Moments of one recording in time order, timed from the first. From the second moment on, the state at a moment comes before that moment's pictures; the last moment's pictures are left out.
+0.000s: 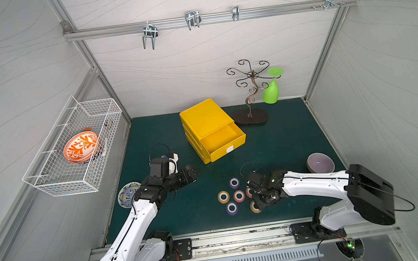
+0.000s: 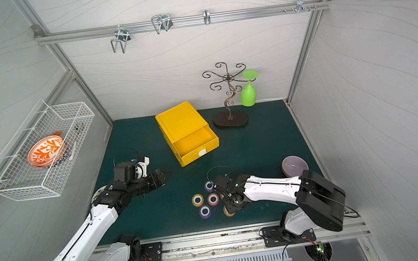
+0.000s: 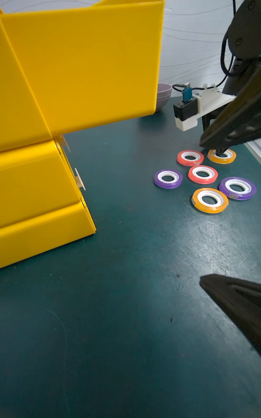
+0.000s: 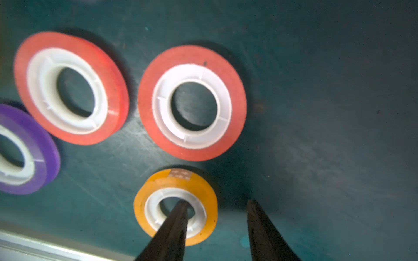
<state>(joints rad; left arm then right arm) -0.20 0.93 0.61 -0.48 0.42 -0.58 1.08 1.43 0.72 -0.72 0.04 0.67</state>
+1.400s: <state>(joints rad) -0.23 0.95 0.61 -0.53 0.40 -0.58 0.93 1.22 0.82 -0.87 0.06 0.60</state>
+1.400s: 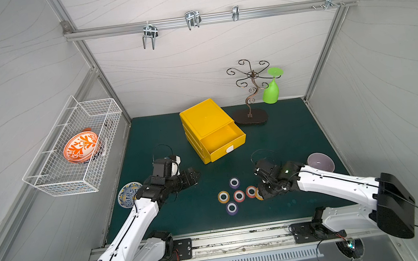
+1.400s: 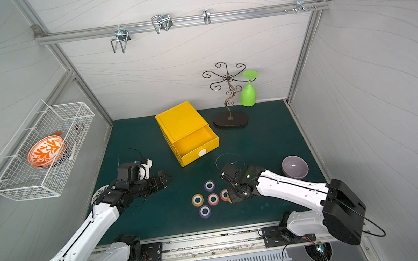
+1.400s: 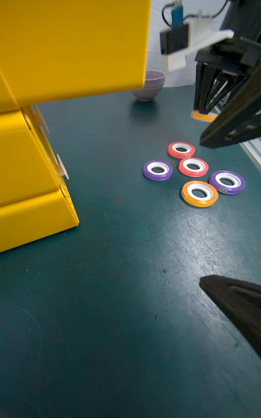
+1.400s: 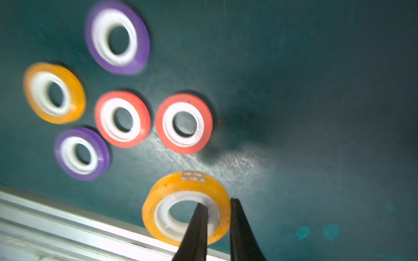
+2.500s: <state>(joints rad) -0.32 0.95 0.56 -0.49 0.38 -0.60 0.69 1.64 1.69 -0.80 -0.03 0.29</state>
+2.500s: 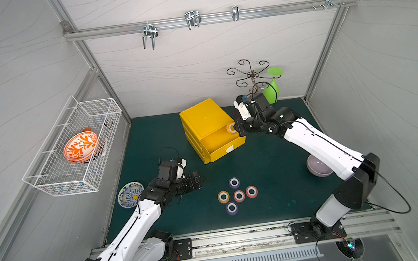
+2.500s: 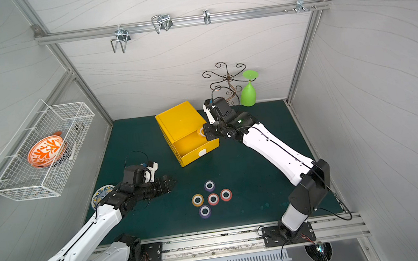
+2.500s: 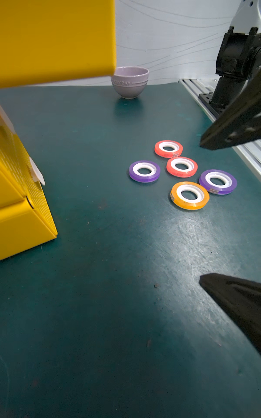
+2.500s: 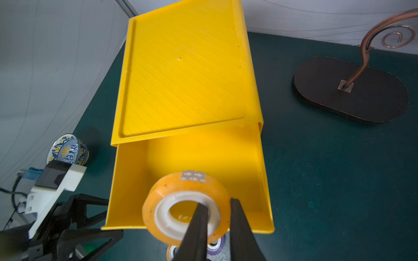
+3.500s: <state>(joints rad) -0.48 1.01 0.56 -0.52 0.17 -0.62 0.69 1.52 1.54 -0.80 -0.08 0.26</state>
